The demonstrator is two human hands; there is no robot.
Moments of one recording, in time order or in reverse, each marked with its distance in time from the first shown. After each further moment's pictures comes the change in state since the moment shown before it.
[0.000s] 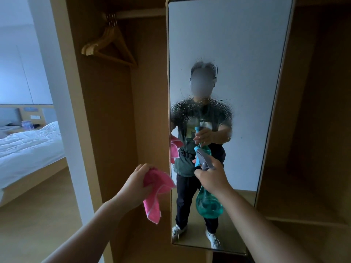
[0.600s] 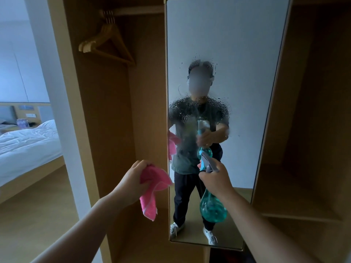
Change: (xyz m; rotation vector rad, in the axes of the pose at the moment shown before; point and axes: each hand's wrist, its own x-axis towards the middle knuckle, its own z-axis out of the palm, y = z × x) left_hand 0.000 0.000 -0.006 0.009 -0.003 0.015; right_hand -0.004 0.022 -0.006 -0.039 0.102 0.039
